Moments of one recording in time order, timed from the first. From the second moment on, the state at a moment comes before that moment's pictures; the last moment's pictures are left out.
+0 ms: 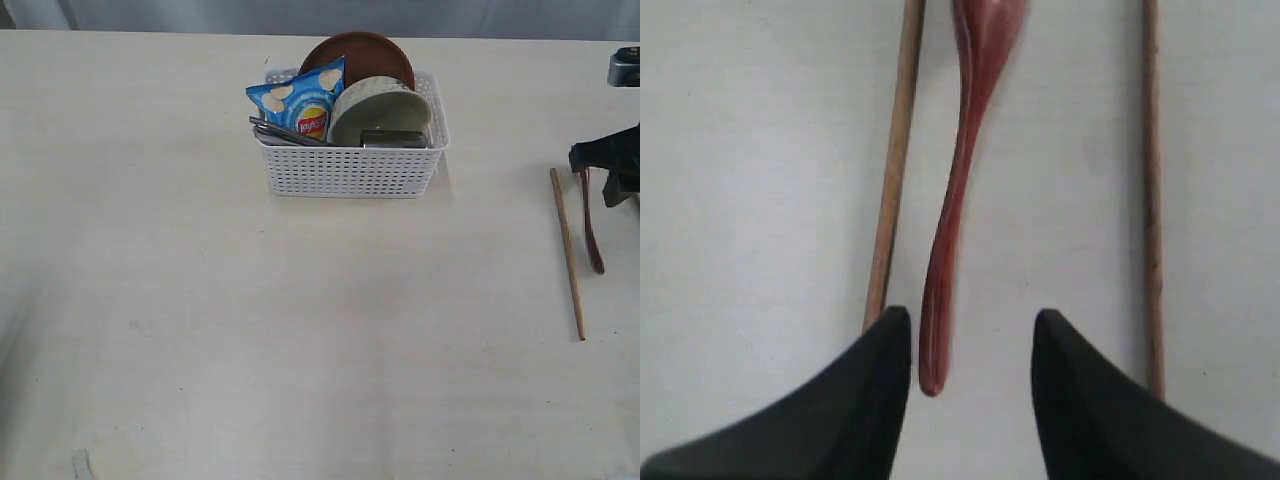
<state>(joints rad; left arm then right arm) -0.08 0.00 0.00 0.05 0.35 -0.09 -0.05 1.65 -0.97 -0.12 0.74 0.00</state>
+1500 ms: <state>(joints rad) -0.08 0.00 0.00 0.05 0.35 -0.09 0.62 2.02 -1.74 0.10 0.98 -0.55</state>
